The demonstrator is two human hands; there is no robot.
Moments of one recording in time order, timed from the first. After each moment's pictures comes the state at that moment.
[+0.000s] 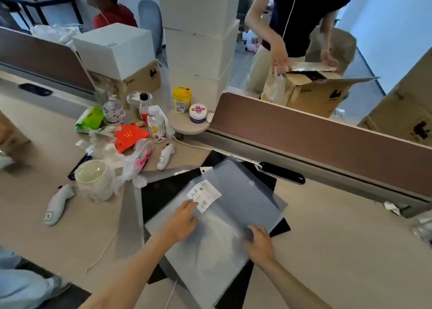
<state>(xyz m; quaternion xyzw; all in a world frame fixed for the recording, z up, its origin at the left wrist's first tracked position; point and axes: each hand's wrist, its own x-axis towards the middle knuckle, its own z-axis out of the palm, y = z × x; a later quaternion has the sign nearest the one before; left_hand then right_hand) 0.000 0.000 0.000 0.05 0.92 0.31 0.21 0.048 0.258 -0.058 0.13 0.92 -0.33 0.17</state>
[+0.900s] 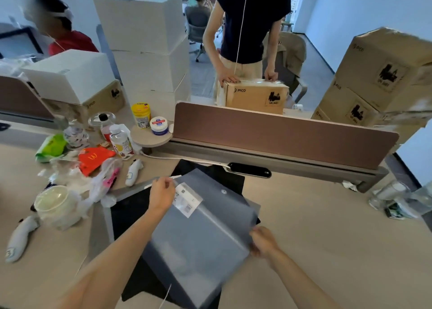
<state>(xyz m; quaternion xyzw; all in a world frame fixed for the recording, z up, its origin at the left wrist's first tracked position) -0.056 0.067 0.064 -0.13 0.86 0.49 0.02 0.071 0.330 0.013 0.37 0.73 -0.55 0.17</state>
